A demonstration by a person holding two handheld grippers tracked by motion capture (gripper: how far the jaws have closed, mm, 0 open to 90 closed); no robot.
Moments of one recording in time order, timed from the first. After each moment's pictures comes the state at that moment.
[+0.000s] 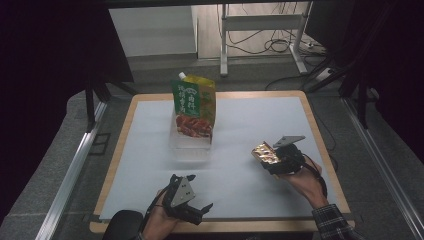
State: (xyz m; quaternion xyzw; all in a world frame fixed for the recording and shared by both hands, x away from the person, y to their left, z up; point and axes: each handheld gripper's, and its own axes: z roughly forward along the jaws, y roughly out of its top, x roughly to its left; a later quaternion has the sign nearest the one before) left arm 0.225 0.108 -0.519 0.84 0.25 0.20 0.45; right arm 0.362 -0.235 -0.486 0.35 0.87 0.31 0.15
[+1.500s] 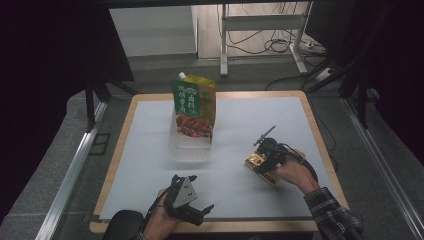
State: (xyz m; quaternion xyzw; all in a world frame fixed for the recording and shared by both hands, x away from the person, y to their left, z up) left arm 0.226 0.104 -0.521 0.84 0.24 0.20 0.44; right arm 0.393 -0.189 -0.487 0.31 0.94 0.14 0.07
